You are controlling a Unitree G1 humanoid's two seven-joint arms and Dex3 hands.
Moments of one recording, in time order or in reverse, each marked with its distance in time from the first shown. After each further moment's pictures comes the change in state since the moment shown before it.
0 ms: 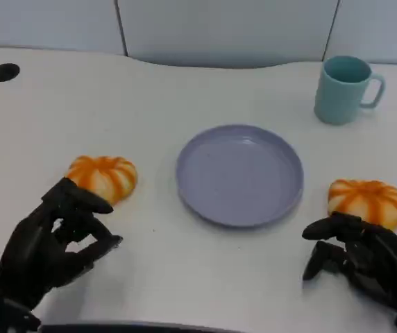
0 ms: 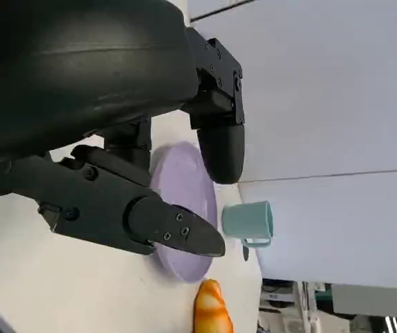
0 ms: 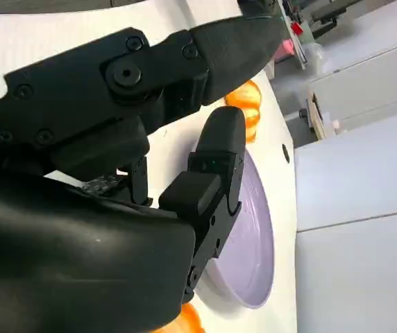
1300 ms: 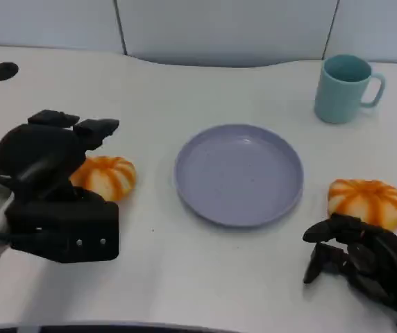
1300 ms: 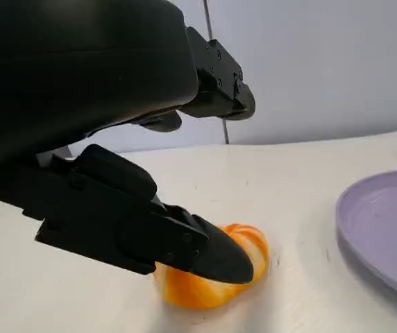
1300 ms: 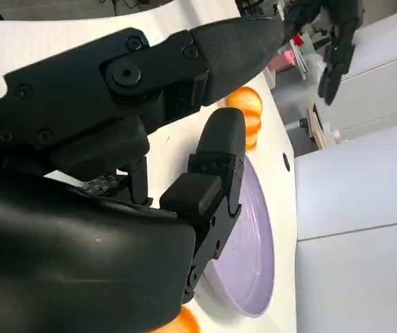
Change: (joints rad) left arm -0.378 0.400 -0.394 -0.020 1.007 0.283 0.392; right arm -0.003 -0.007 -0.009 0.011 0.007 0.004 0.049
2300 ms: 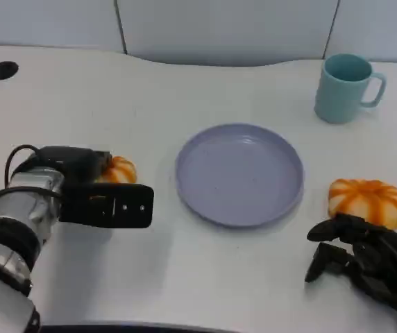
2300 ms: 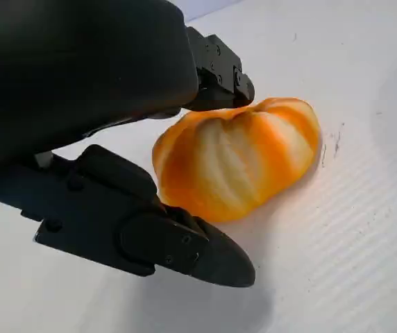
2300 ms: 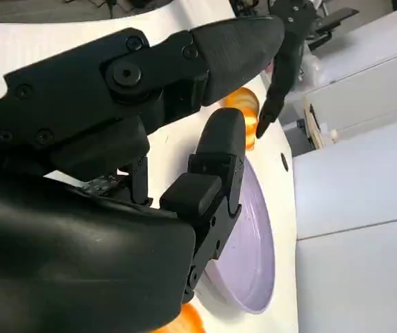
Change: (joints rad) left arm -0.458 -0.217 -0.348 0.931 0.001 0.104 0.074; right arm 0.010 -0.006 -0.002 -0.026 0.023 0.039 0.015
